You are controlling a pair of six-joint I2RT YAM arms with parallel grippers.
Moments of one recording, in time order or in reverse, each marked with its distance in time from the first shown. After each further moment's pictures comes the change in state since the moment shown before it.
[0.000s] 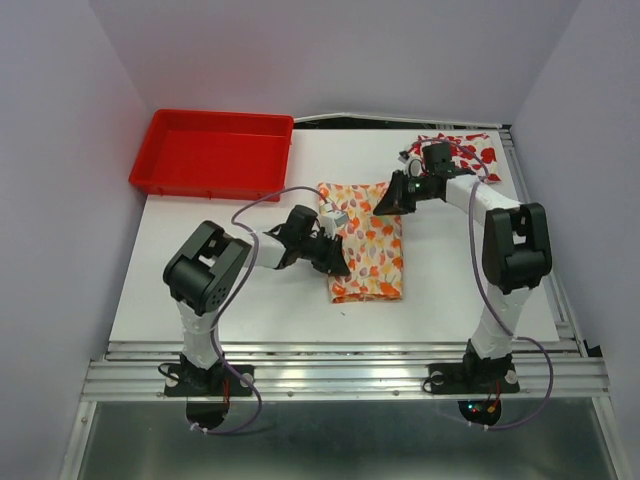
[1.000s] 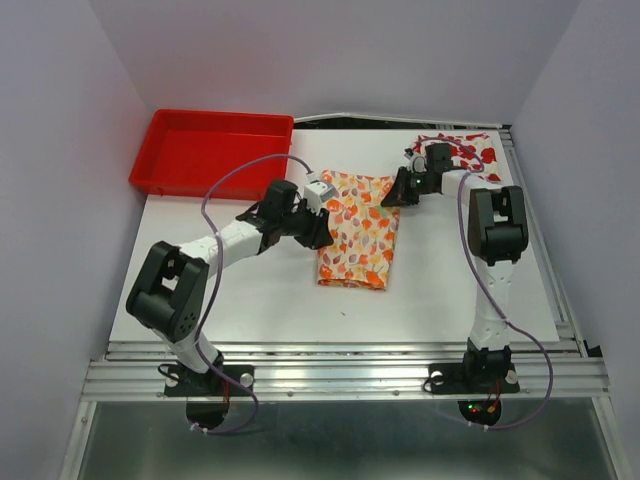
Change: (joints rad) left arm 0.087 -0.256 0.087 -0.311 -0.175 0.276; right arm -0.074 0.307 0.169 0.132 0.100 -0.103
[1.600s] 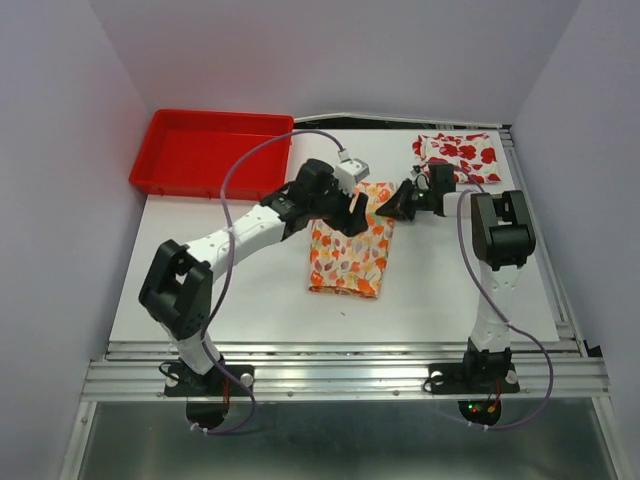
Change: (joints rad) left arm -0.203 0.080 0.302 -0.141 -0.158 -0.110; right arm -0.003 -0.077 -0.317 0.398 -0.113 0.436
